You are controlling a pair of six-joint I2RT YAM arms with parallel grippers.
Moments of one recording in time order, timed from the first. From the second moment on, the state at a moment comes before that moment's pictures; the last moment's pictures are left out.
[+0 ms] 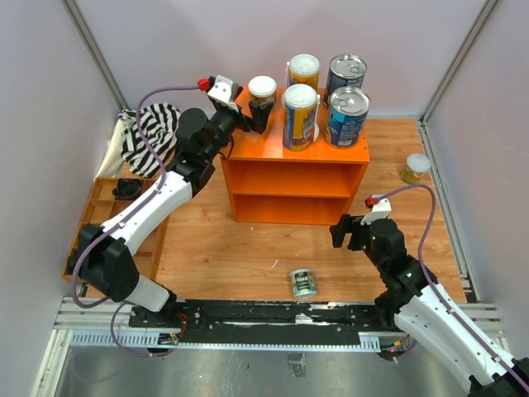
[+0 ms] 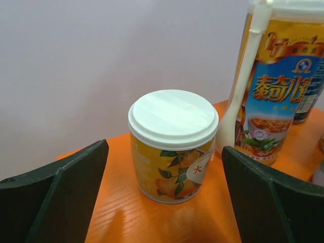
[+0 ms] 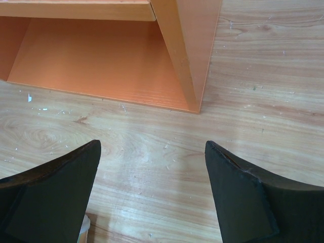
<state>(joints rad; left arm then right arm) -0.50 1.49 1.29 0.47 0.06 -0.02 0.55 0.51 0.36 -0.29 0.22 0.36</state>
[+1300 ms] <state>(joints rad) -1.11 0.77 0.54 0.00 -0.37 -0.74 0.71 0.42 0.35 -0.51 0.27 0.52</state>
